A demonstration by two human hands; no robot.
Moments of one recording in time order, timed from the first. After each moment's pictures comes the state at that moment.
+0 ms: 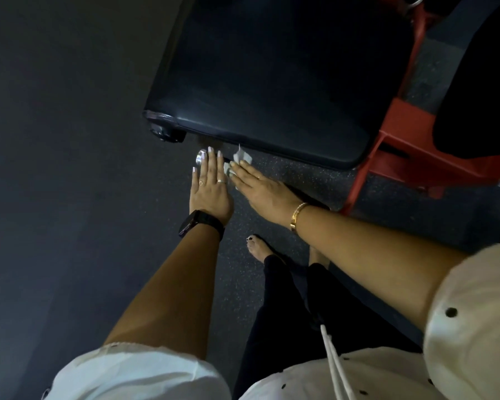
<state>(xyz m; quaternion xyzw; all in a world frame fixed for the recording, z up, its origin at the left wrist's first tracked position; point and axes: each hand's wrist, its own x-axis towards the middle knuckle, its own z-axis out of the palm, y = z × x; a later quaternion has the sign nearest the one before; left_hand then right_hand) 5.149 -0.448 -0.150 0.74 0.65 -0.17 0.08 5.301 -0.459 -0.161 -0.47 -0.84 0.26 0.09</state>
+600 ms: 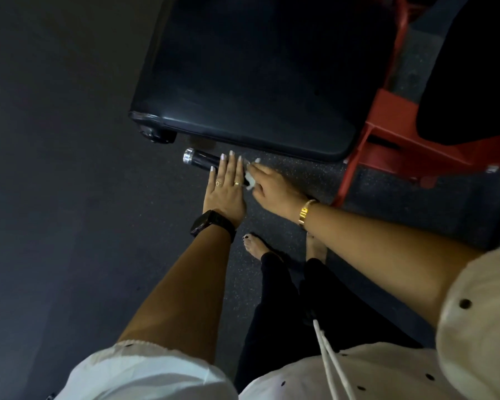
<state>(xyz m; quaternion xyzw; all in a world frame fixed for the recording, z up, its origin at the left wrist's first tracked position) 5.189 -0.465 -0.155 0.79 0.57 -0.21 0.06 5.332 -0.469 -0.168 -0.58 -0.70 0.40 0.13</state>
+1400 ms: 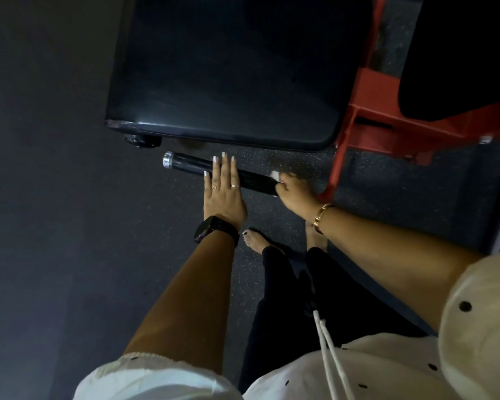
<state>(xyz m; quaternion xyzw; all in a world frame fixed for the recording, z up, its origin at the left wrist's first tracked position) 5.218 -0.478 -0.159 0.78 0.58 -0.22 0.06 5.377 -0.498 -0.205 -0.69 -0.50 0.51 0.09</state>
